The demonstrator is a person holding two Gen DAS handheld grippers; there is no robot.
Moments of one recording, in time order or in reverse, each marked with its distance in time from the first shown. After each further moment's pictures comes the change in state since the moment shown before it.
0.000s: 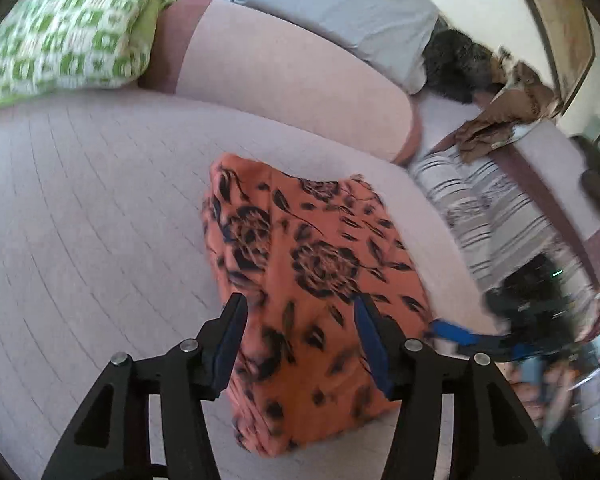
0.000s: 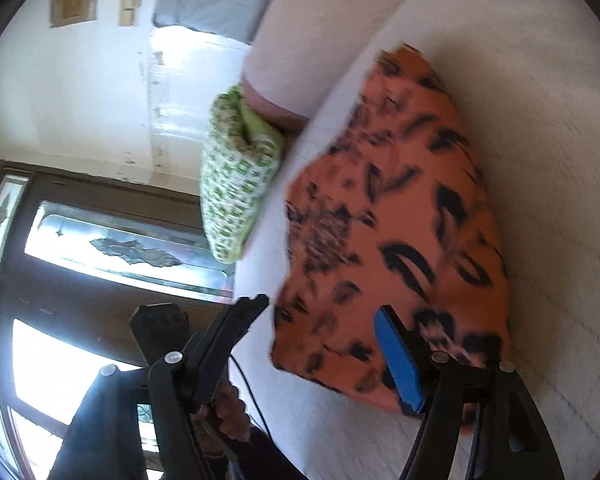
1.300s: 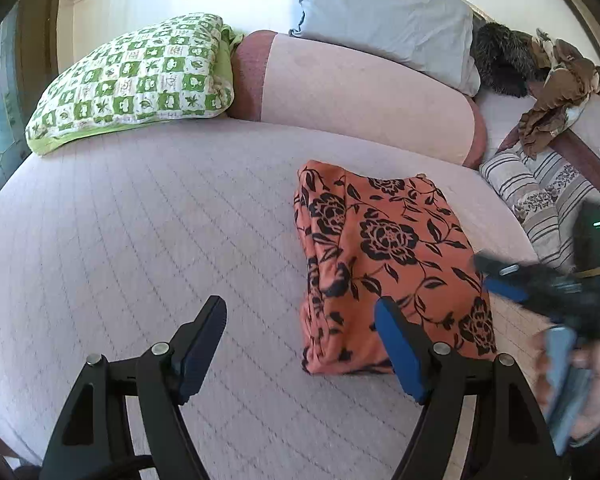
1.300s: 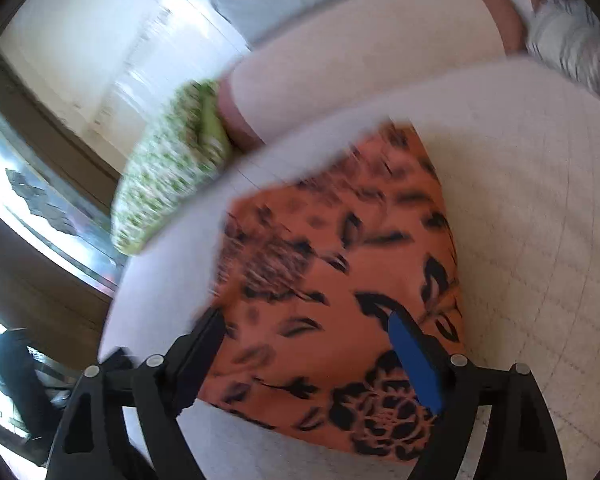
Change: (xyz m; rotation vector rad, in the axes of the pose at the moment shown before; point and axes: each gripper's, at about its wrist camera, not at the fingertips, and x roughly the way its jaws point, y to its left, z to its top) left arm -0.079 -0.028 -0.049 0.011 -0.091 0.346; right arm 0.035 0.043 -0.011 -0.292 -0.091 -0.505
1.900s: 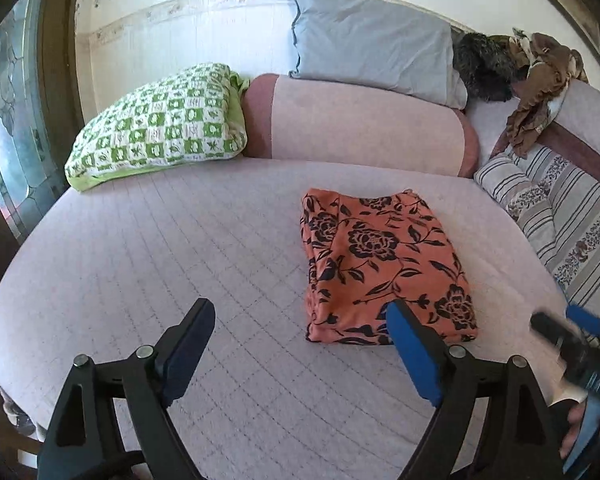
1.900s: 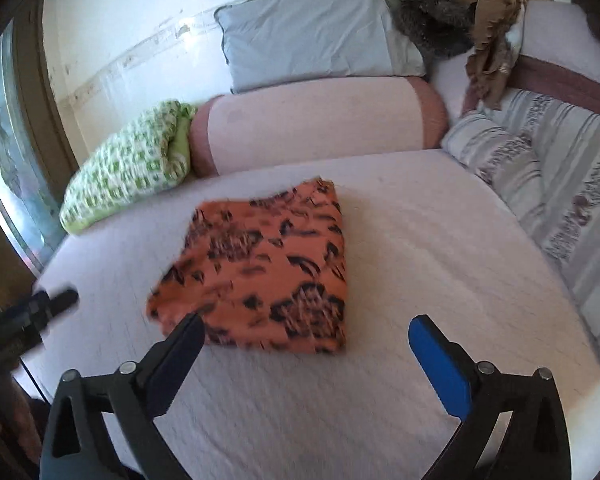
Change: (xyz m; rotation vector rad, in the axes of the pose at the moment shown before) left arm -0.086 -0.030 -0.027 0.073 -0.125 0.099; right arm -0.149 0.066 -0.103 -0.215 -0.256 -0.389
